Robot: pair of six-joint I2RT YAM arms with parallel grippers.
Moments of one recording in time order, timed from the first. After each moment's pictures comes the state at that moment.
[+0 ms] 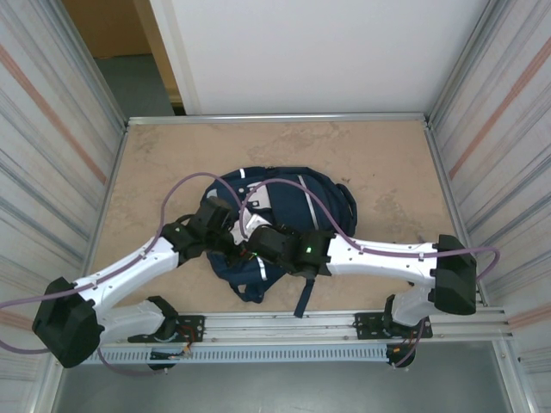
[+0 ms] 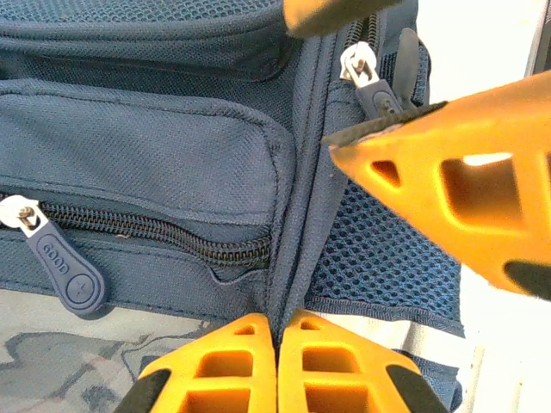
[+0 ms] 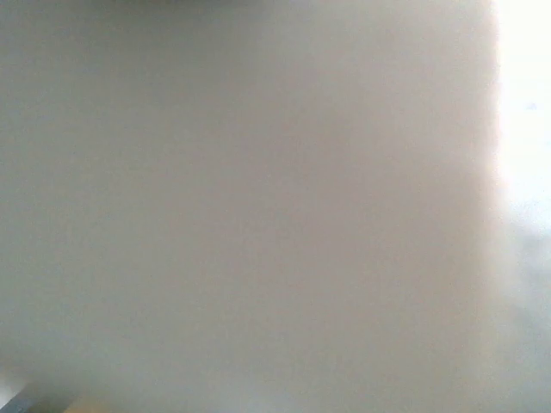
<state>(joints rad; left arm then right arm) -0.69 1.12 0.71 -0.48 0.42 0.26 1.28 1.48 1.15 -0.68 0.58 0.08</state>
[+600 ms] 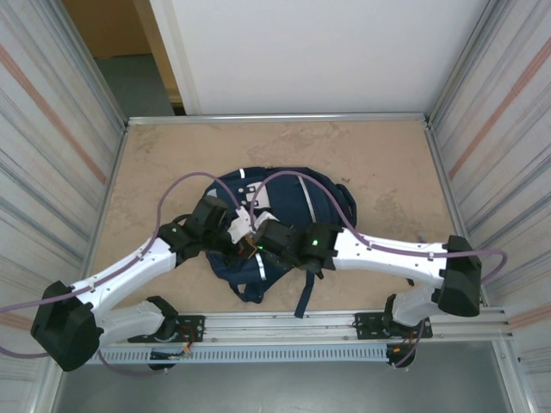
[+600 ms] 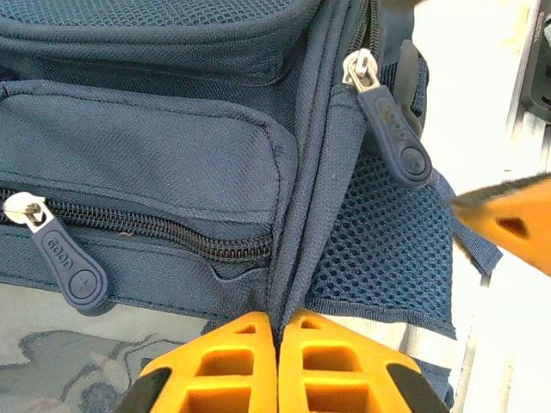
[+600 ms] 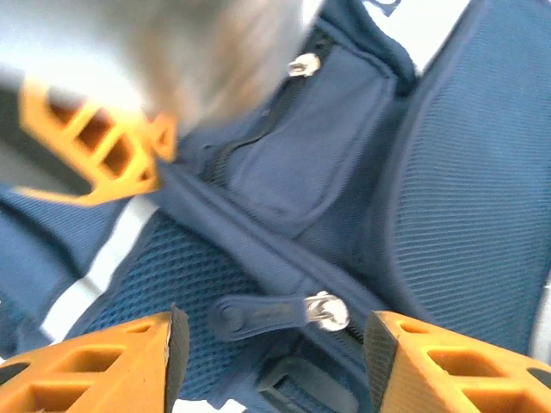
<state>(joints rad) -0.67 1.10 0.70 -0.48 0.45 0.24 1.25 1.47 1.22 -0.85 0.44 0.26</state>
